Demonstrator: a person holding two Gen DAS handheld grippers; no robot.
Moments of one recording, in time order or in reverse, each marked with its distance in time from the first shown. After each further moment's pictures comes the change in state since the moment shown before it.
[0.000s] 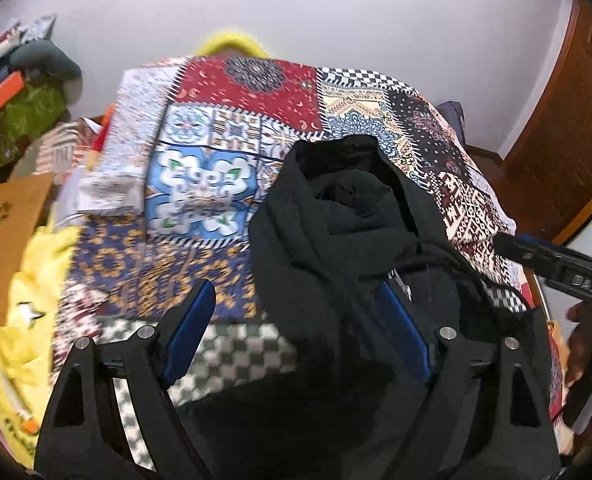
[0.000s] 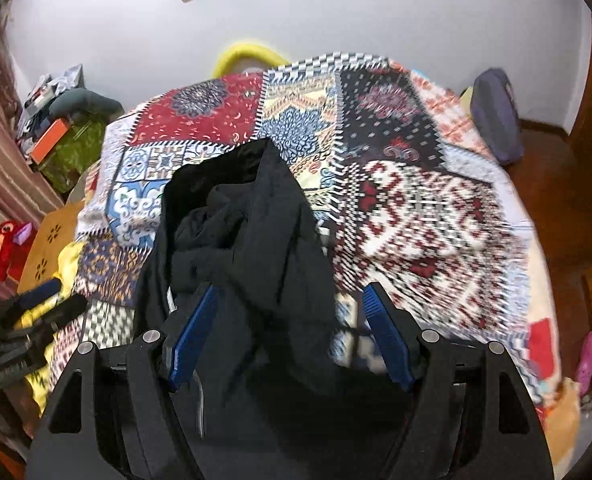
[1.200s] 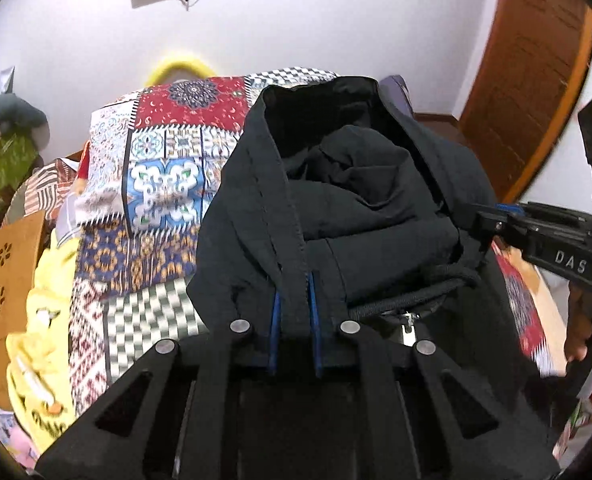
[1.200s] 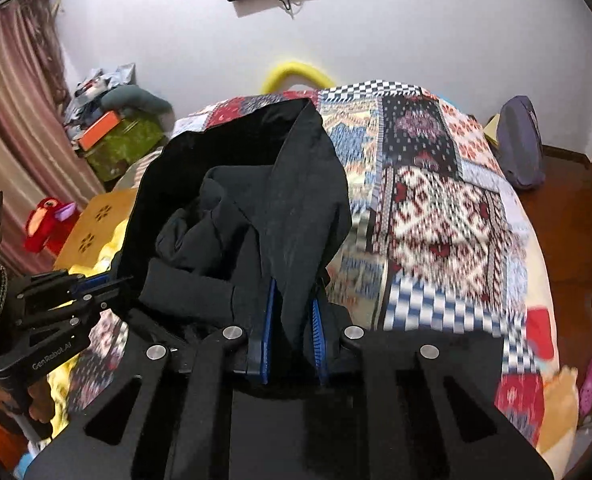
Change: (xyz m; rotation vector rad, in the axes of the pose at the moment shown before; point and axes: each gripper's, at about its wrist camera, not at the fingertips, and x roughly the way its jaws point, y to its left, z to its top) left arm -0.108 -0.057 -0.064 0.222 0.003 -0.071; right arm -0.105 0.037 -0.070 -0.101 -0.069 0.119
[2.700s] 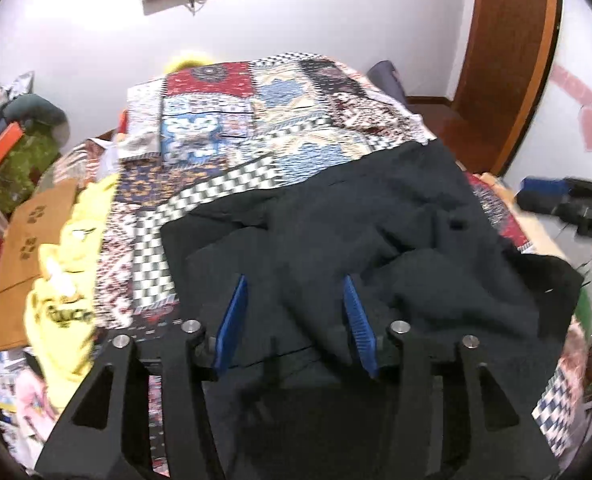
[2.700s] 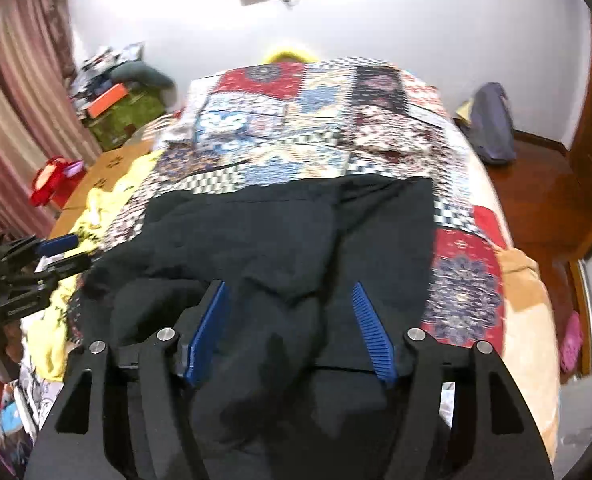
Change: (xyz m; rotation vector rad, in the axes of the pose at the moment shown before) left arm -0.090 -0.031 -0.146 0.045 -0.012 0.034; right arm -0.096 0.002 -0.129 -0.042 0.029 -0.054
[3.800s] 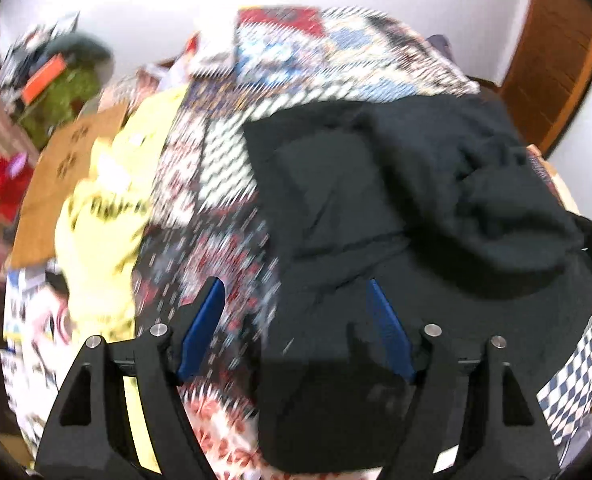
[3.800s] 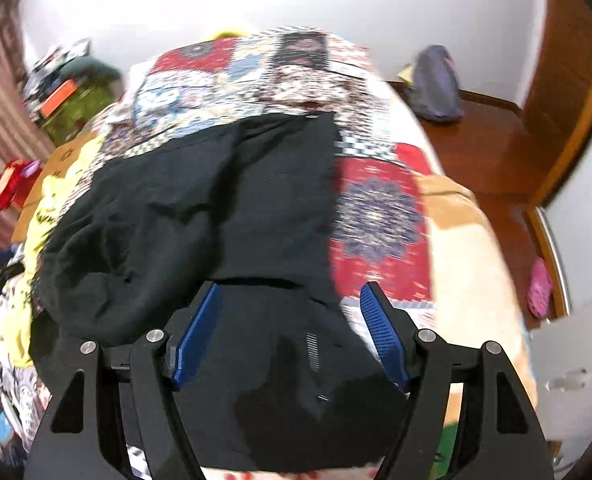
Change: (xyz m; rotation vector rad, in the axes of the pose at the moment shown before) left arm -0.019 0.081 -0.092 -0.152 0.169 0.130; right arm -0.033 -0.073 -0.058 0.134 0.075 -0.183
